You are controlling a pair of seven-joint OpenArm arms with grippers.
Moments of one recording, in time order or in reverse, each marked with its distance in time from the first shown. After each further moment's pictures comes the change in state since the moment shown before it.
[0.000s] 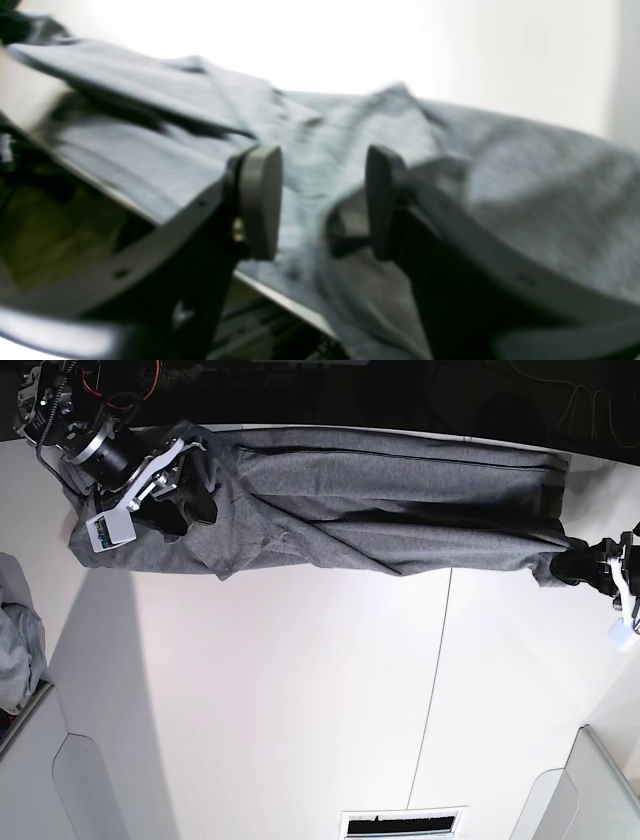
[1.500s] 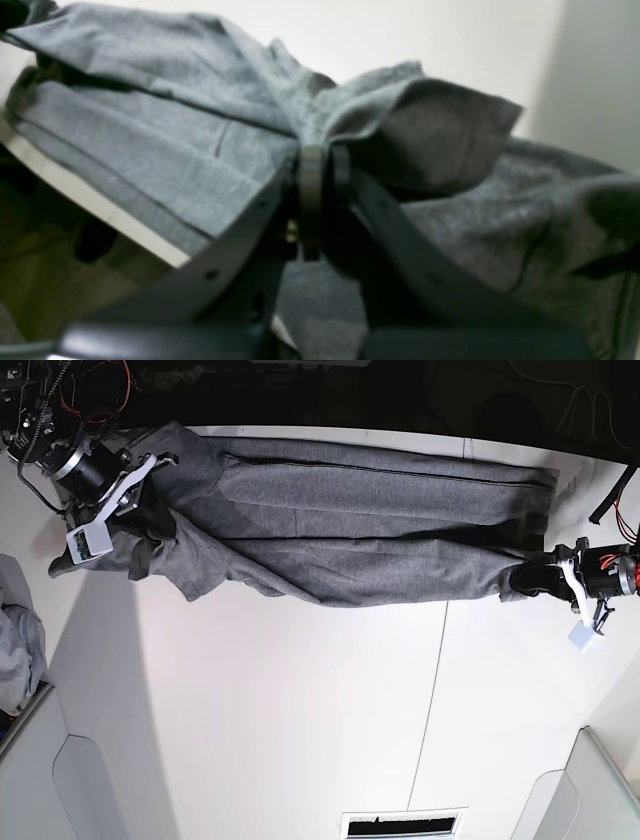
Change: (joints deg) left arm -1.5 9.7 0.0 0.0 13.4 0.0 -12.8; right arm 2.3 7.3 -0.1 -4.9 1.8 1.7 4.3
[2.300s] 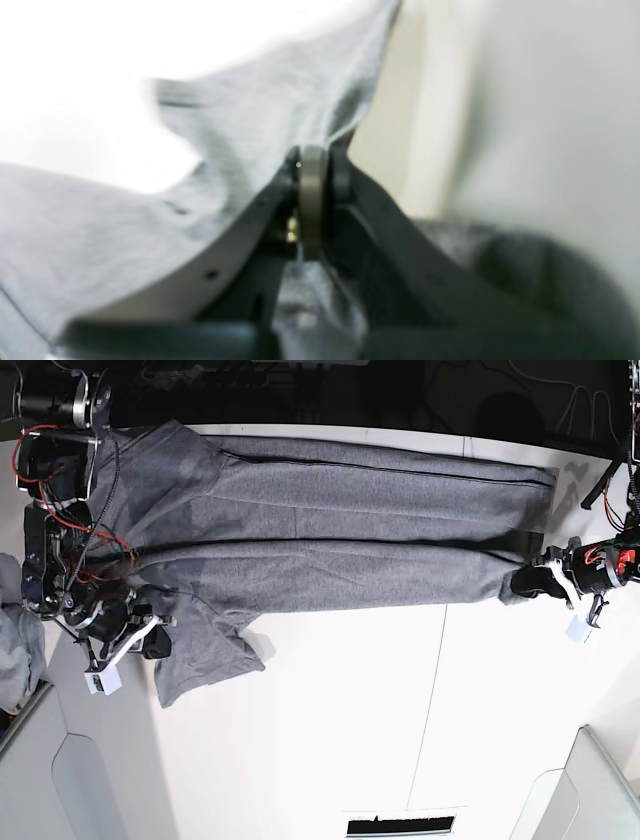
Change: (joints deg) left arm -1.7 3.2 0.0 -5.9 9.4 0.1 -9.7; right arm 38.5 -1.6 -3.0 -43.4 -11.2 -0.4 2.4
